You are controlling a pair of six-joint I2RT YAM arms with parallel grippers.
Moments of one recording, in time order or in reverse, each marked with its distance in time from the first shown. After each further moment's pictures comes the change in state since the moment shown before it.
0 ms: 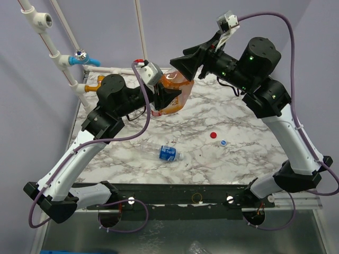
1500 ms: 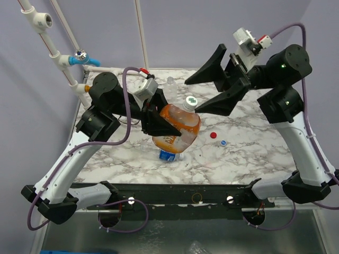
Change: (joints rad) left arm 0.006 -0.003 0.056 -0.019 0.827 -0.286; right arm -0.130 -0.123 -0.190 0.369 -1.027 0.207
